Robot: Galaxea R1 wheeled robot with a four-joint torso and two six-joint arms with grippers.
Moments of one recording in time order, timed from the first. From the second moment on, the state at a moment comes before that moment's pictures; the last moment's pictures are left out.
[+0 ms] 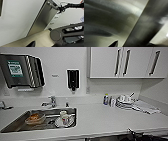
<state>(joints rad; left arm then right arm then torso) 1.56 1.95 -1.79 0.97 -0.99 -0.54 -0.64 2.31 -1.81 0.12 -0.49 1.09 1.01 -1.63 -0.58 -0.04</state>
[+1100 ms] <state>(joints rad) 1.56 1.99 -1.85 0.97 -1.03 -0.55 -0.72 2.26 -1.75 0.13 -0.30 0.89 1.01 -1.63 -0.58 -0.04</state>
